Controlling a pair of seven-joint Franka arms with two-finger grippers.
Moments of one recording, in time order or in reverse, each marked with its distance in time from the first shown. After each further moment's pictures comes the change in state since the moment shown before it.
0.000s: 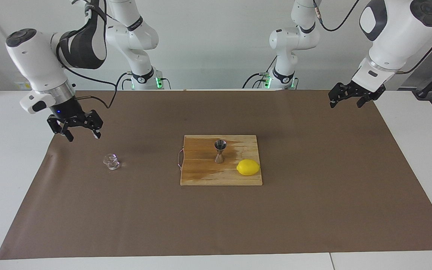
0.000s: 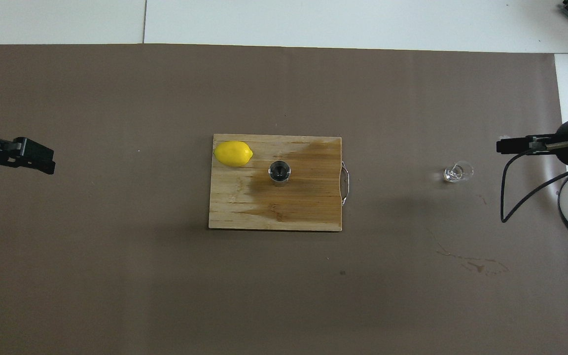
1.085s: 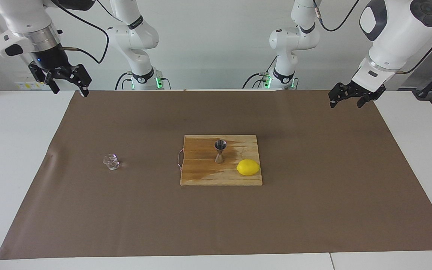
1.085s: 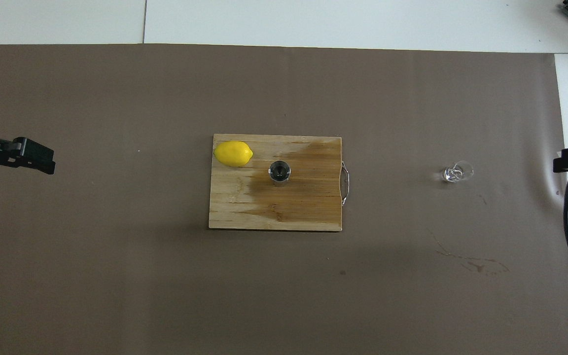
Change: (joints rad) left arm 0.000 0.000 0.000 0.000 0.000 0.000 0.000; right arm 0.081 -0.072 -0.058 0.275 -0.051 -0.491 0.156
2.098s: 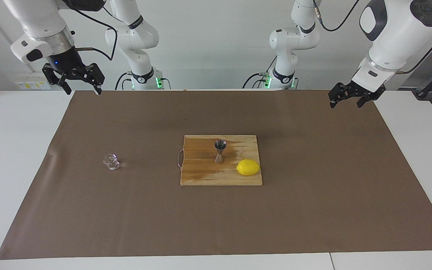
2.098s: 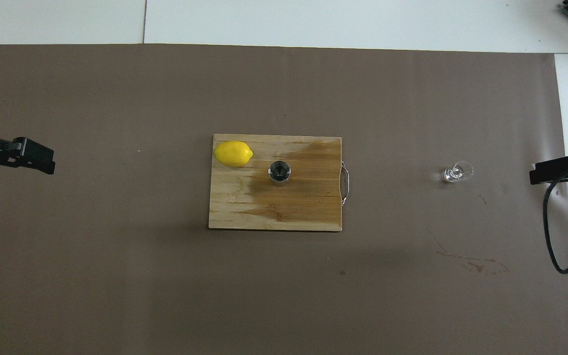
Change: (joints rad) left arm 0.000 0.000 0.000 0.000 0.000 0.000 0.000; right arm 0.054 -0.001 0.001 -0.008 0.011 -0.040 -0.054
